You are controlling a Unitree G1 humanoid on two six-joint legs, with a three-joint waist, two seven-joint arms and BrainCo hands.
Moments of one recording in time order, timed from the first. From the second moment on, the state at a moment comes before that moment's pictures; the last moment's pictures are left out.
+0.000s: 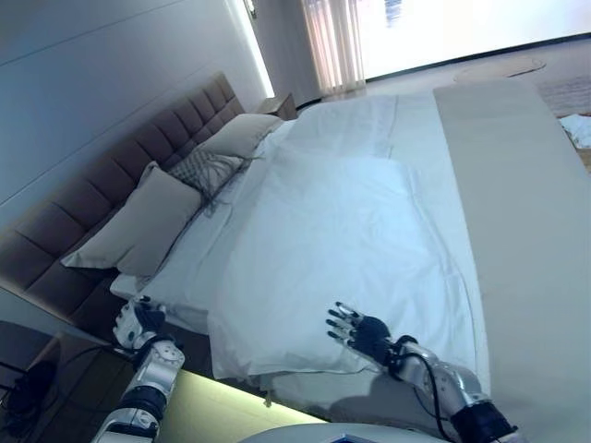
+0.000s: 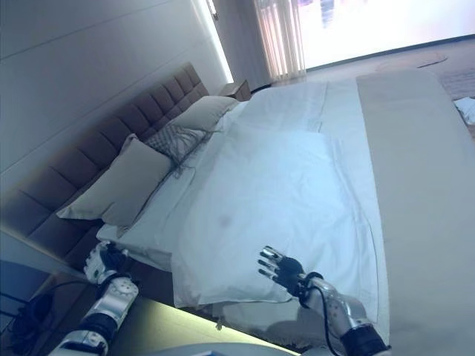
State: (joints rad) left arm -0.11 0.42 -0.06 0.85 0.22 0.07 0.76; right arm 0.09 -0.39 0.21 0.20 0.91 0.48 0.09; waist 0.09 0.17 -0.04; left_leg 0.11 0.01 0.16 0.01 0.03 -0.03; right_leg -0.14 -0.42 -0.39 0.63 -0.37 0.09
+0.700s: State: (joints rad) left arm -0.04 0.37 -0.05 0.81 0.20 -0.09 0.63; right arm 0.22 -0.40 0.04 0.20 0.90 0.42 0.17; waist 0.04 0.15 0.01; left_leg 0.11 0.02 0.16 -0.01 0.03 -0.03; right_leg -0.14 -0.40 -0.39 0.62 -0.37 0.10
